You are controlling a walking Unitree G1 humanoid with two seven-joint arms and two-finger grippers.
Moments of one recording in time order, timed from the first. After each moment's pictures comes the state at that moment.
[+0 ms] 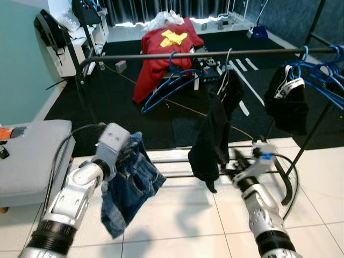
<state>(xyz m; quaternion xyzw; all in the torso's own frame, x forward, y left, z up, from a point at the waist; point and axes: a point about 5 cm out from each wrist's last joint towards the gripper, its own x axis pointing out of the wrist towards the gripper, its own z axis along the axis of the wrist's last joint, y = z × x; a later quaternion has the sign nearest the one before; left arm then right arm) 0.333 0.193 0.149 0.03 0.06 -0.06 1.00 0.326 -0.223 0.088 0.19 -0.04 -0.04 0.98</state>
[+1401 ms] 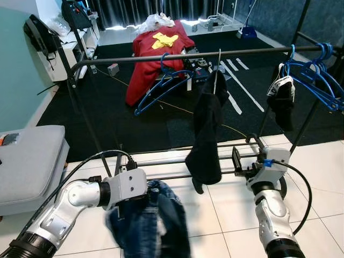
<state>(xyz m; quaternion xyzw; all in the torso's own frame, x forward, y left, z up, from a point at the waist) 0.282 0.154 0.129 0.36 0.00 -0.50 0.79 0.312 -0.236 0.099 0.02 -0.10 -0.04 0.99</state>
